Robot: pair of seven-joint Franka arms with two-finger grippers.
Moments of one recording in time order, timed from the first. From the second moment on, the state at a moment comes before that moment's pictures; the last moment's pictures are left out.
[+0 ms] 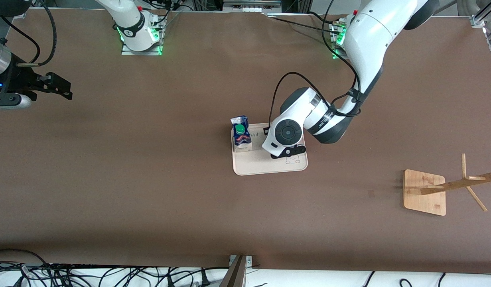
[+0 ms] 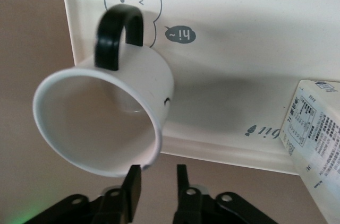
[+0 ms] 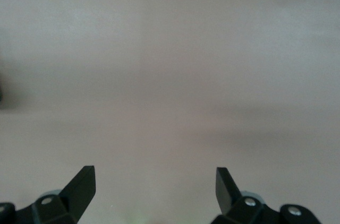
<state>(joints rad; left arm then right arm) -0.25 0.79 -0.46 -1.39 0.09 1.75 -0.91 0.14 0.02 -0.09 -1.61 -0.03 1.57 -0.02</state>
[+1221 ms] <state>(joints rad) 0.07 0.27 -0.34 -1.29 0.11 1.55 -0.23 0.14 0.02 -0.09 -1.61 -0.03 1.57 -0.02</state>
